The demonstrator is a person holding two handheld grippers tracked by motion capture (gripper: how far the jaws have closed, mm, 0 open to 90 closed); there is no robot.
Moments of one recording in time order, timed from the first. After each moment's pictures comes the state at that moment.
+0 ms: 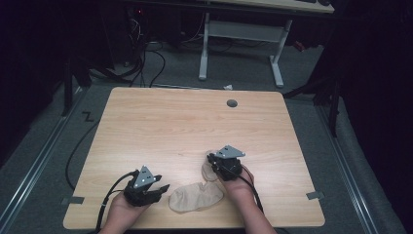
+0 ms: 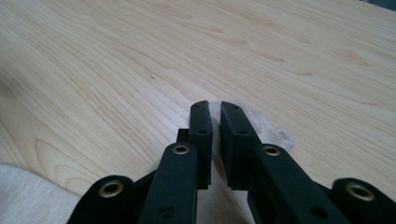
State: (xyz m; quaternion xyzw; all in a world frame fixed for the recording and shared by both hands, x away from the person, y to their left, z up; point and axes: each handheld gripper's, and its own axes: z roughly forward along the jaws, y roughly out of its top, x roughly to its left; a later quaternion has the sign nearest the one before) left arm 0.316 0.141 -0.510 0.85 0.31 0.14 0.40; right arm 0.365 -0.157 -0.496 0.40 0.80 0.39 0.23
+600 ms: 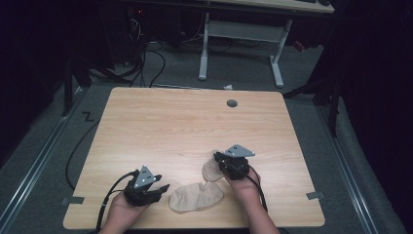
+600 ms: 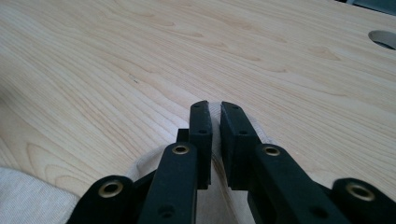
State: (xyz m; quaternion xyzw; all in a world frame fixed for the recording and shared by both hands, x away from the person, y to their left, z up) left arm 0.316 0.141 -0.510 0.85 0.31 0.14 0.40; right arm 0.362 -0.179 -0.491 0.42 0.78 0.40 0.23
